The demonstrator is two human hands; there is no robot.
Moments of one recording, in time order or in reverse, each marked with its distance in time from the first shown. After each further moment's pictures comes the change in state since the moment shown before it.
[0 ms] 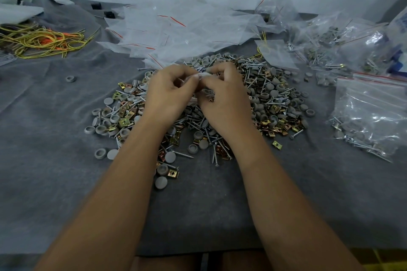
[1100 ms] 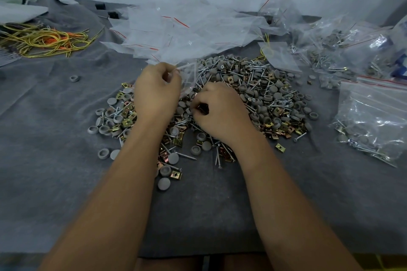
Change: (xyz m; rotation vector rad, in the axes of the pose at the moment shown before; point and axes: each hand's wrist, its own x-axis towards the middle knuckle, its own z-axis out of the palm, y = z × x) left_hand 0.011 -0.024 -0.007 0.271 0.285 -0.121; right_hand -0.002 -0.008 -0.002 -0.104 -0.267 -0.114
